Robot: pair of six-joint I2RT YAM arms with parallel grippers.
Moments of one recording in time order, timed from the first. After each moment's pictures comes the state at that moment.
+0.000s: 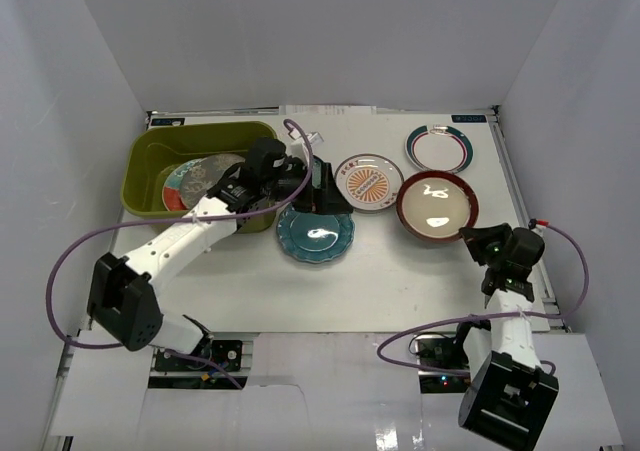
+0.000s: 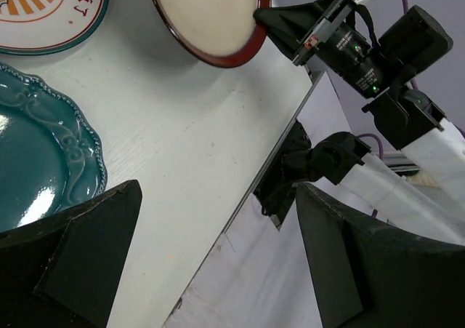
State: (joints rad) left arm -0.61 1.38 1.14 -0.24 0.59 -0.53; right arm -0.40 0.79 0.25 0.06 -0.32 0.86
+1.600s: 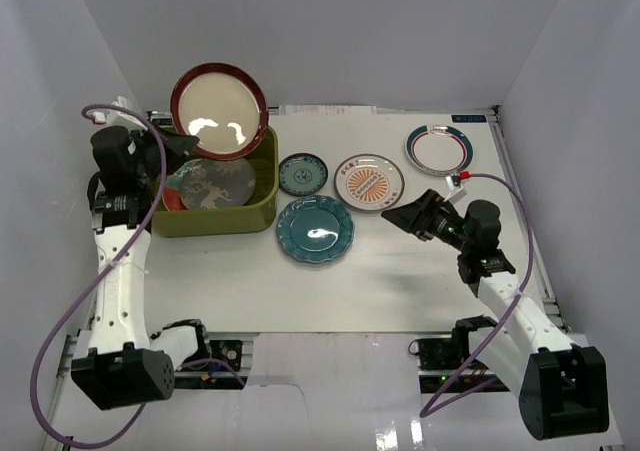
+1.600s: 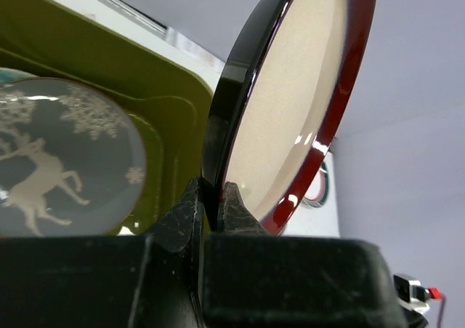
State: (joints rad) left arm 0.15 1.10 1.21 -0.34 0.37 -0.70; right arm 0.15 0.89 0.39 0.32 -0.68 0.86
